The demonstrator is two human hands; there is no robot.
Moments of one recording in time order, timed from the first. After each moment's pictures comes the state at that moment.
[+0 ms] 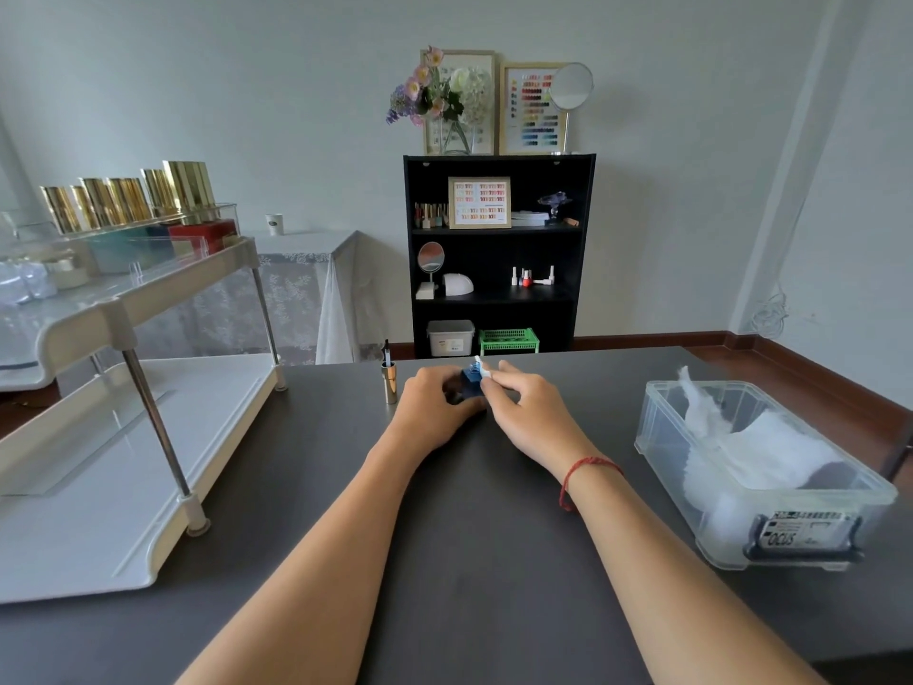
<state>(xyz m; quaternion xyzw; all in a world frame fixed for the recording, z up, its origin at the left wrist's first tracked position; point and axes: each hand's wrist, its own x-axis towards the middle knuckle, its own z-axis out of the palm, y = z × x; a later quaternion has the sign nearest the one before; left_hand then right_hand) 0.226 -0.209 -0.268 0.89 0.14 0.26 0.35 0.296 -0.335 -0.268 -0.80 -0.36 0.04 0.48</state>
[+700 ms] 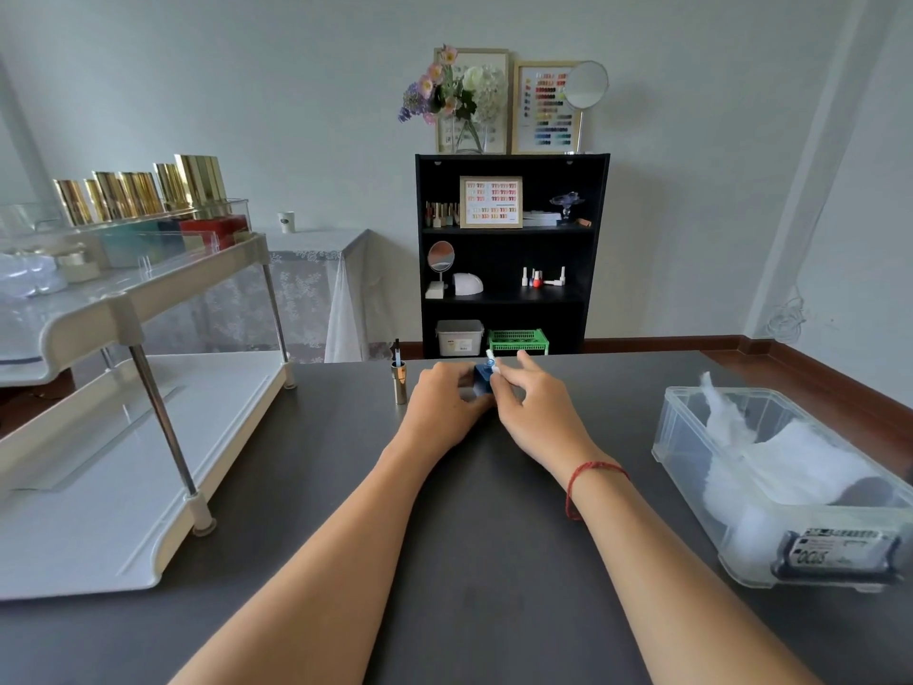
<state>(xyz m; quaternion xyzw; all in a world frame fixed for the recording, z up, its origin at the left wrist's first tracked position) 0.232 -0.212 -0.263 0.88 0.12 0.30 0.34 0.297 -0.326 -0.264 -0.82 -0.37 -0.03 0.44</state>
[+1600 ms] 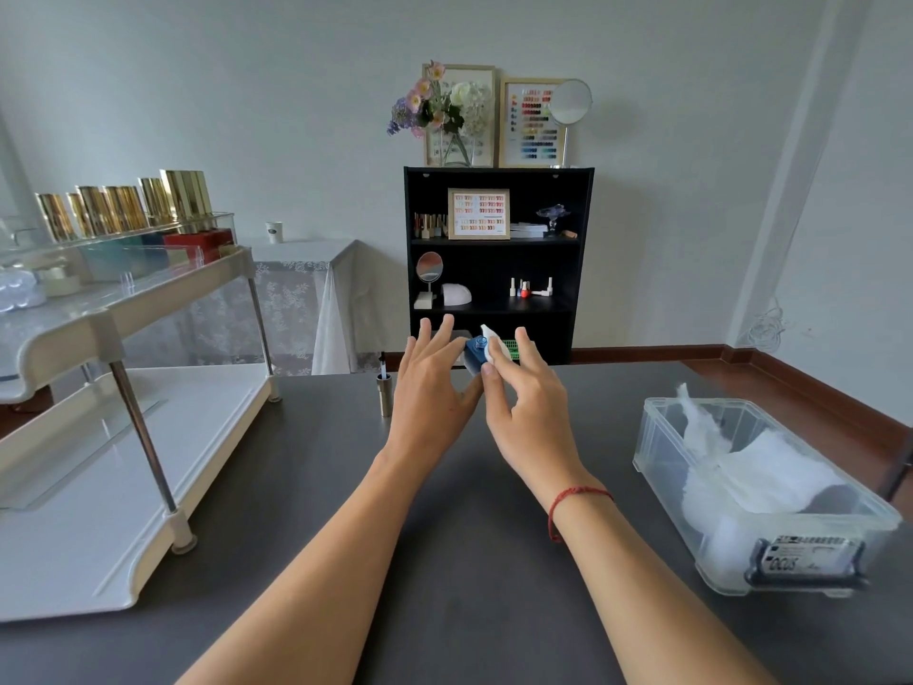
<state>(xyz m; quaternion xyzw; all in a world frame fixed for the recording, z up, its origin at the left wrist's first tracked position) 0.236 -0.222 -0.252 0.87 0.11 0.43 0.20 0.282 -0.334 -0.256 -0.77 -0.38 -0.17 0.48</state>
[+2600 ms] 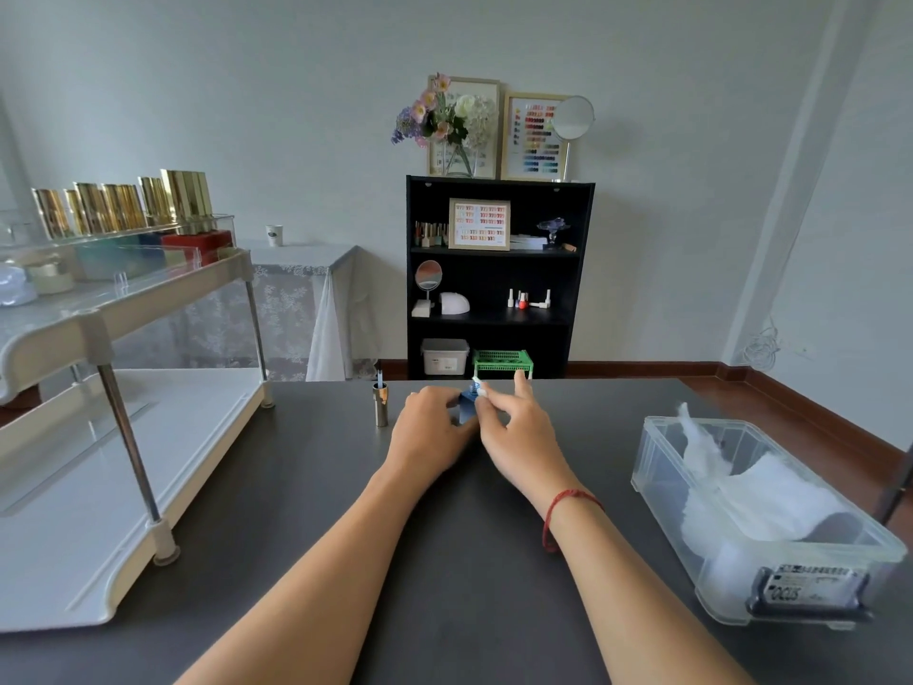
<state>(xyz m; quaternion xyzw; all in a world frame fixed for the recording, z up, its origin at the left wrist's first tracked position) 0.235 -0.224 -0.262 0.88 0.17 0.30 0.33 0.294 -0.327 -0.263 -0.82 -0.34 -0.02 0.46</state>
